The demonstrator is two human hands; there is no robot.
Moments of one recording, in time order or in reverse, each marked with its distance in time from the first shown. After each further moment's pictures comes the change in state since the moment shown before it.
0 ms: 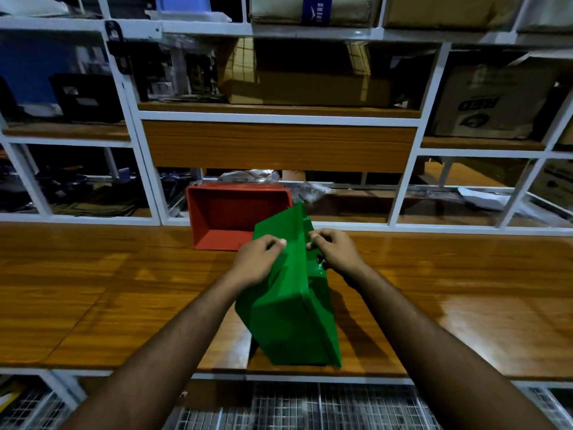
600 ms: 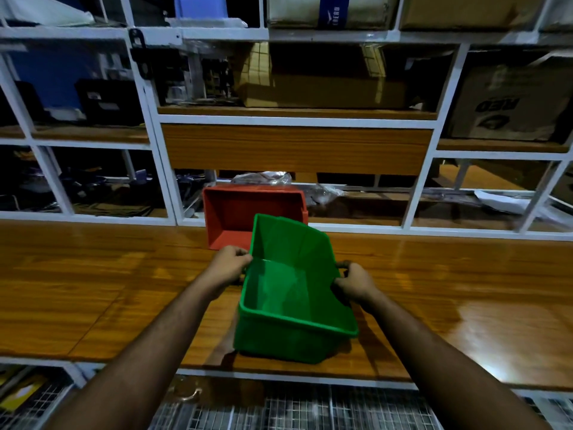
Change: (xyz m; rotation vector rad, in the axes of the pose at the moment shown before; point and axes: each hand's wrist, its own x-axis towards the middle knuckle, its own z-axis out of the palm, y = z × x) left_hand -0.012 -0.058 -0.040 -0.384 -0.028 -0.343; right_hand -0.006 0.055 0.013 -0.159 -0.144 0.298
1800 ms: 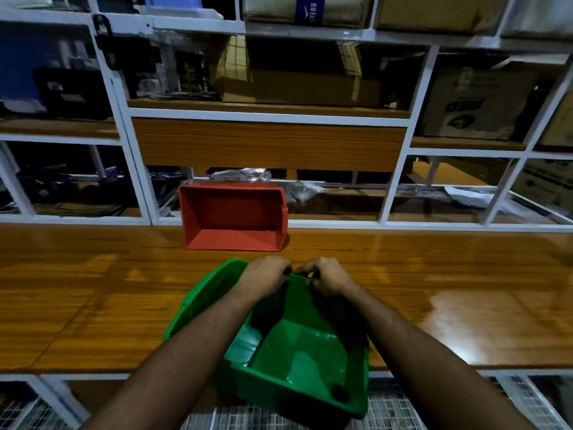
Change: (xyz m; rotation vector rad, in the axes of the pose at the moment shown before) left_hand 0.034 0.000 0.096 1.007 -0.103 0.562; right_hand -0.015 -0.018 -0.004 -0.487 -0.048 -0.423
